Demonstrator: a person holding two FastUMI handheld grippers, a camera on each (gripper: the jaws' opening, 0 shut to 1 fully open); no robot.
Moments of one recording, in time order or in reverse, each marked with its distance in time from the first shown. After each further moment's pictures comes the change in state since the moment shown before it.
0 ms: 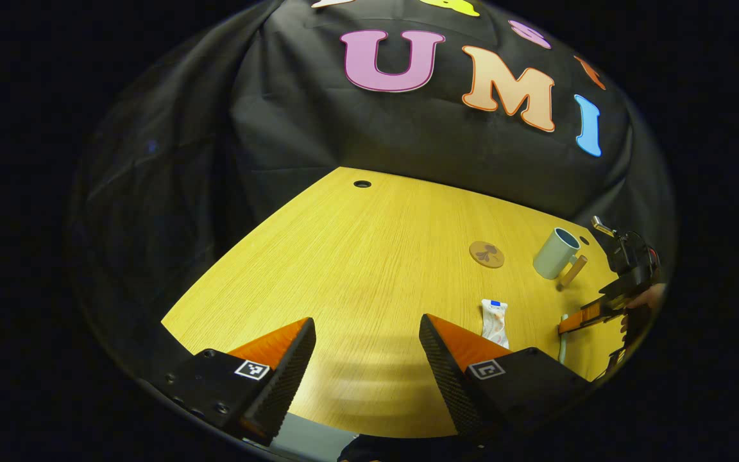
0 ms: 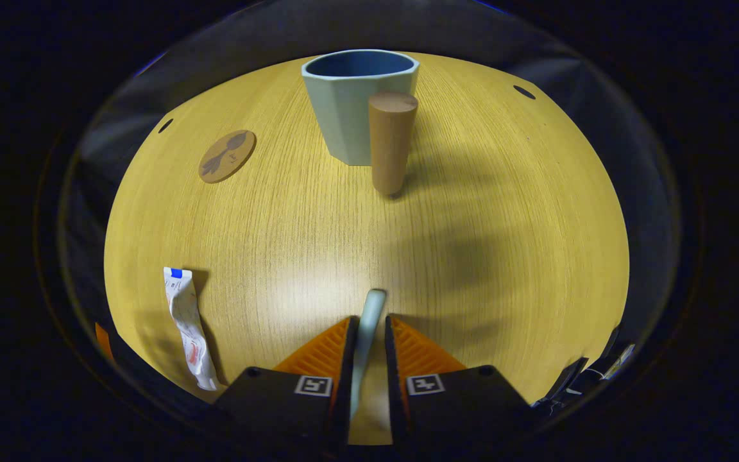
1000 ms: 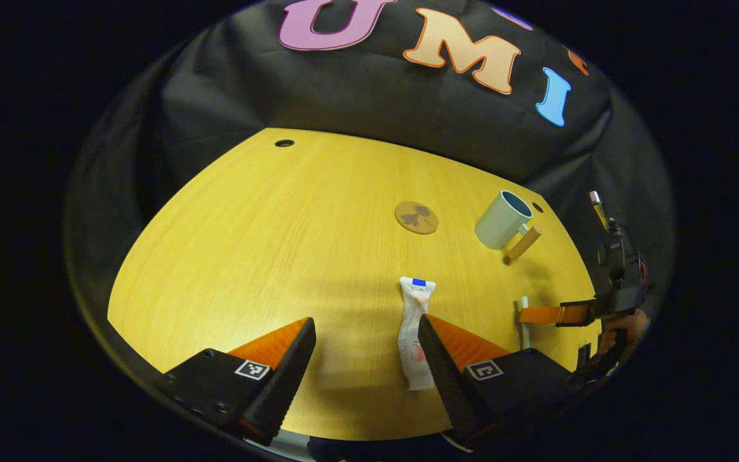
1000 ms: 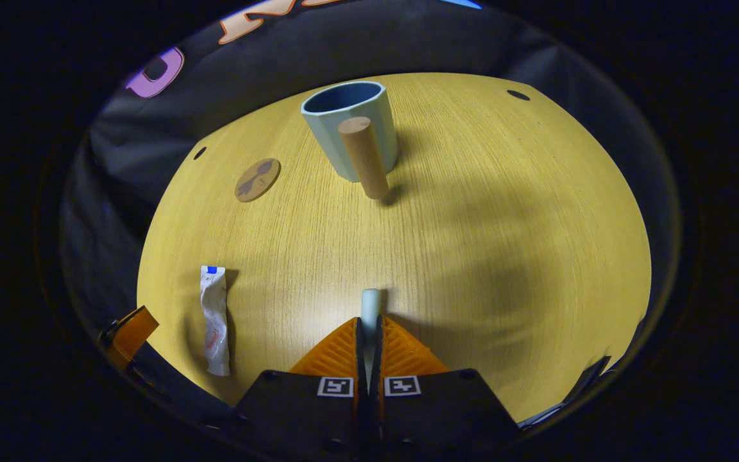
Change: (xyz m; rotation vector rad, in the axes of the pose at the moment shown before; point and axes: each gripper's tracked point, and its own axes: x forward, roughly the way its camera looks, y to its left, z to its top) left arm 0.035 -0.120 -0.033 0.033 0.235 -0.247; right arm -0.023 -0.011 -0.005 0.041 -0.179 0.189
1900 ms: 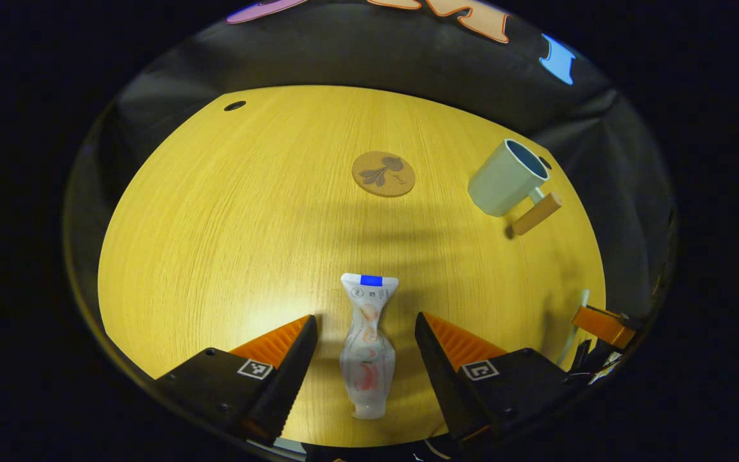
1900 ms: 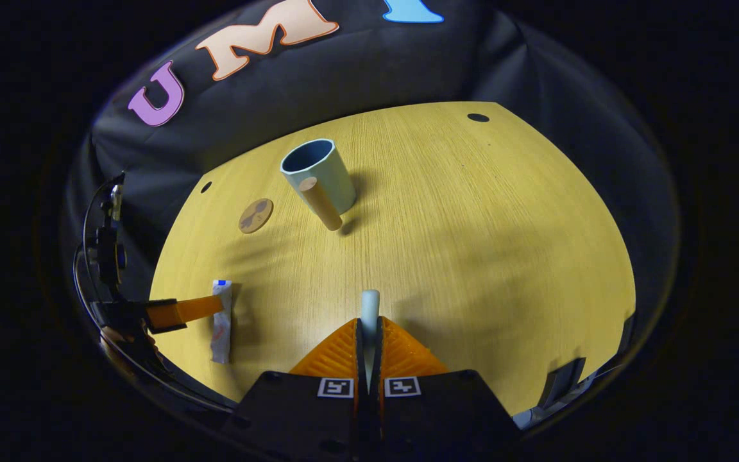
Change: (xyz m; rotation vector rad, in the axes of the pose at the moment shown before) left arm 0.068 -0.047 -0.013 0.051 0.277 0.023; right arm -0.058 -0.056 0.014 0.055 -0.140 0.014
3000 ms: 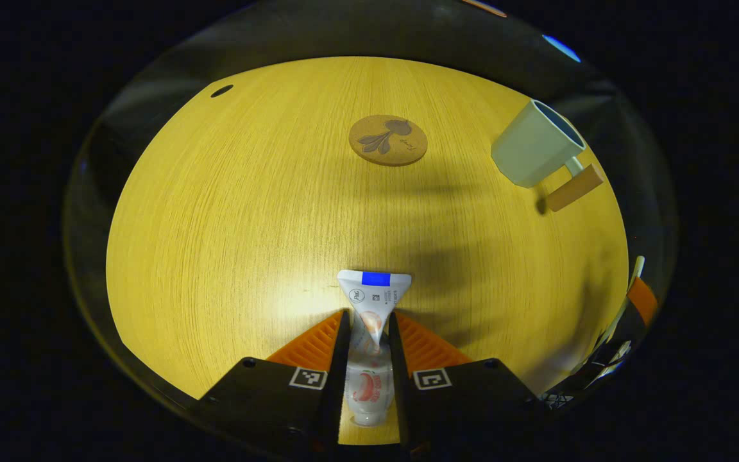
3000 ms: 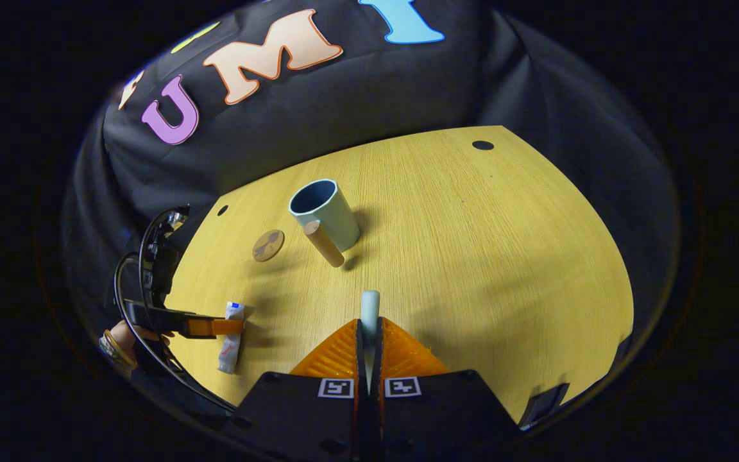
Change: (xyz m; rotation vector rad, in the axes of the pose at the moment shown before) left arm 0.024 0.007 -0.012 0.062 0.156 0.089; right arm -0.011 -0.006 0.042 -0.022 -0.119 0.091
